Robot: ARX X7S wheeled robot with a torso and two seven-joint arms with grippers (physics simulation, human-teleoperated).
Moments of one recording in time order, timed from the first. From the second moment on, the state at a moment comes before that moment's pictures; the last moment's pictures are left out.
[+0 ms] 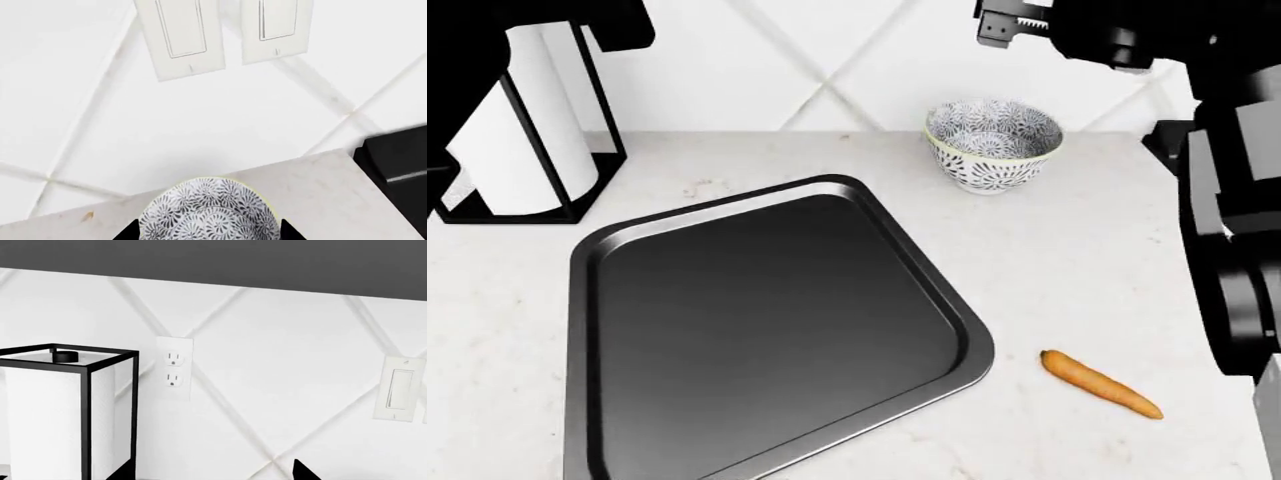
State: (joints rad) left arm -1.42 -0.69 0.32 0.38 -1.75 -0.97 -1.25; right arm 1.84 0.16 -0.47 1.17 0.82 0.89 0.39
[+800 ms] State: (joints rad) left arm -1.43 -0.69 0.34 0.38 -1.76 -0.96 -1.26; right arm 1.73 0.14 0.12 1.31 0.16 0.89 0.30
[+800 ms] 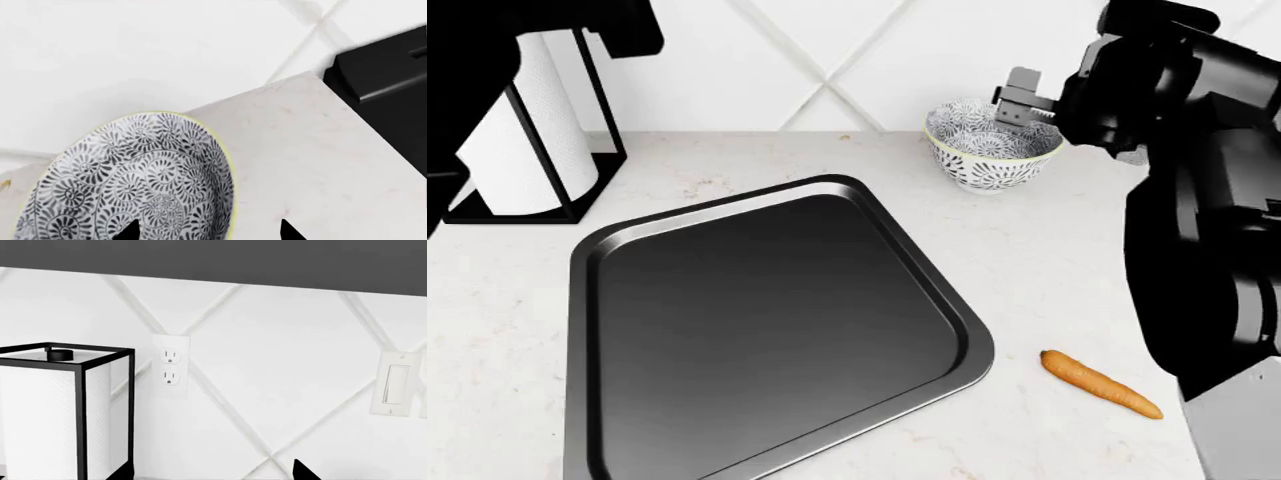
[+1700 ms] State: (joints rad) left arm -1.43 -0.69 0.35 0.39 -1.76 -0.94 -1.26; right arm 1.65 0.11 0.46 1.31 0.02 0.82 0.34
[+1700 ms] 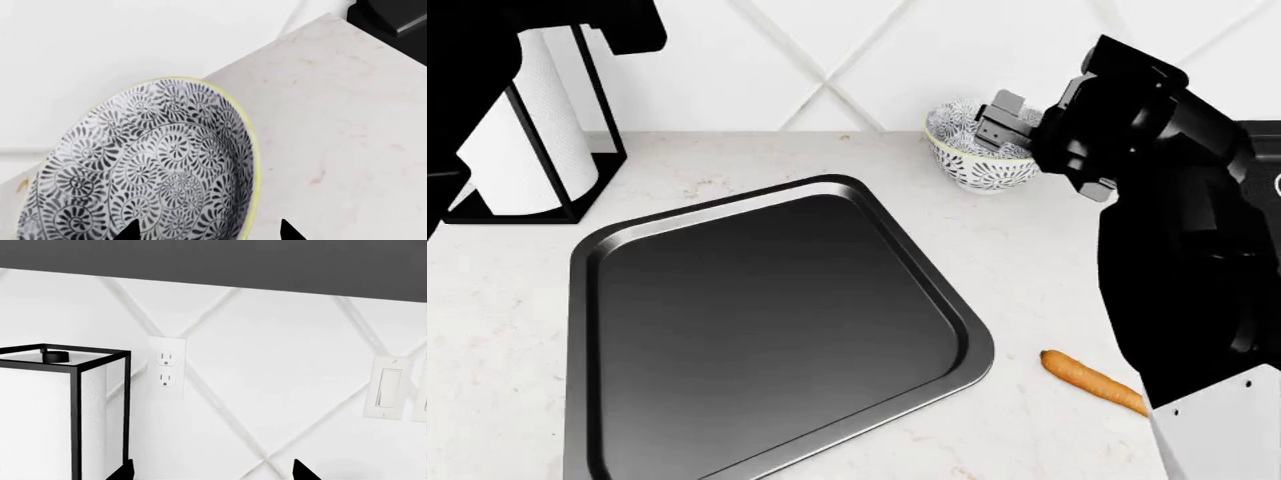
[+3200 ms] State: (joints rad) left arm -1.43 -0.71 0.36 0.40 -1.77 -0.92 -1.26; right arm 1.78 0.10 0.52 1.31 0.01 0.77 0.49
